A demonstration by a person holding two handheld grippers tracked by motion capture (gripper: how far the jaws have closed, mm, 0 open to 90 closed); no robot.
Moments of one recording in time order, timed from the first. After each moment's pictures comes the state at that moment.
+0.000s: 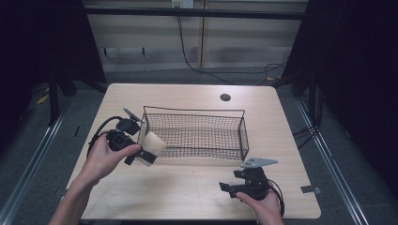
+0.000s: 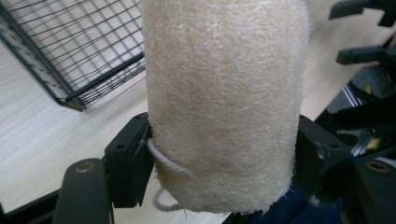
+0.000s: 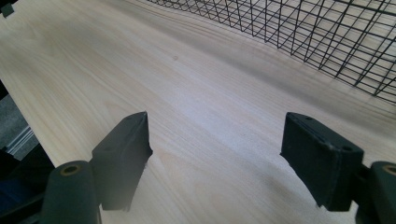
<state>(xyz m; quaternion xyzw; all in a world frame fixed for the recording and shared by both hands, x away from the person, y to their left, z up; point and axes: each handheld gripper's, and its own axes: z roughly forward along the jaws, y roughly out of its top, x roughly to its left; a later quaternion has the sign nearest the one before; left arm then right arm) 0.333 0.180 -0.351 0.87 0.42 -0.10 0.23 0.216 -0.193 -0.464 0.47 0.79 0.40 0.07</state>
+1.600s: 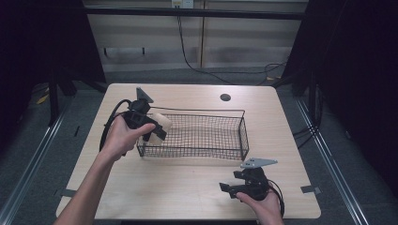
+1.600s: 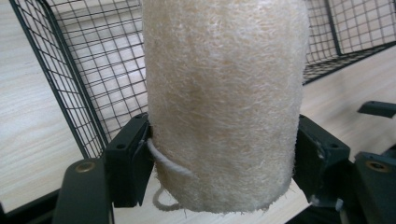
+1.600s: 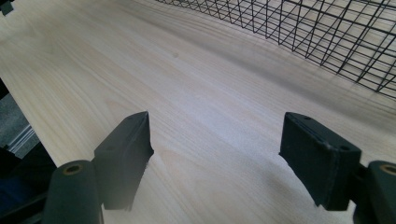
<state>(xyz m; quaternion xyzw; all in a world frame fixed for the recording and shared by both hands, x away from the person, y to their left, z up) 0.387 0.147 -0.351 0.81 0.54 -0.07 0.21 0.215 -0.193 -0.464 0.47 0.79 0.39 0.06</state>
